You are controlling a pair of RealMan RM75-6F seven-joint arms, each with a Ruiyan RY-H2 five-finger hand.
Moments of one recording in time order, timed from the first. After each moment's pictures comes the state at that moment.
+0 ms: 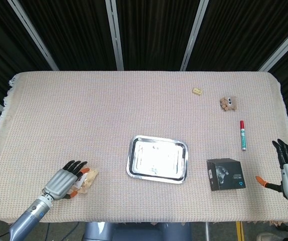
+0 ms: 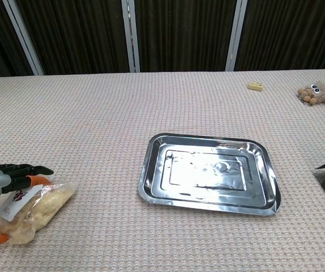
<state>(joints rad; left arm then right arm) -0.35 -1.38 0.07 -1.60 1.51 0.99 0.34 0.06 -1.11 0.10 -1.61 -1.42 1.46 0.14</state>
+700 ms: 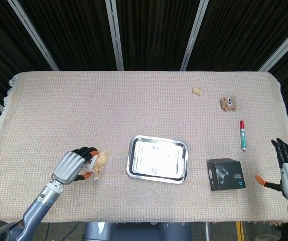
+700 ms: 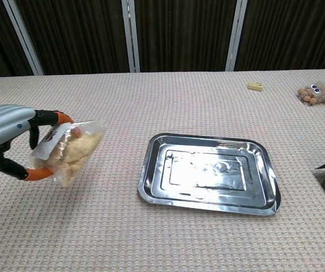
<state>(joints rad) -0.42 -1.51 -0.04 -1.48 1.66 1.20 0.14 0.07 -1.11 0.11 -1.61 -1.42 1.45 0.14</state>
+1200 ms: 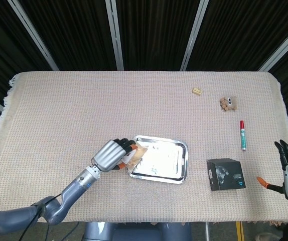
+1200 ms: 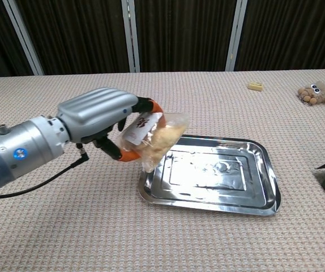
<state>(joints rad) -0.68 -1.73 -0.19 -1.37 1.62 0.99 0.24 0.05 -1.09 0.10 -1.63 -1.42 1.48 0.13</state>
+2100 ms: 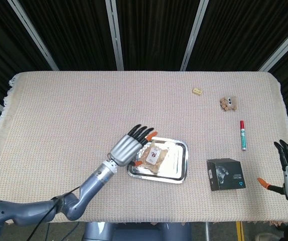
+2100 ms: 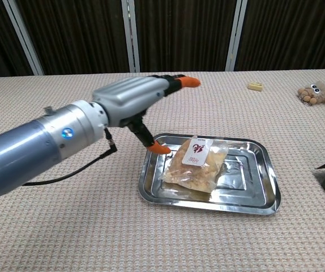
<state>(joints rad) -0.78 -1.80 -0.27 -1.41 1.39 0.95 0.37 0.05 -1.07 0.10 -1.66 -1.44 1.48 0.10</state>
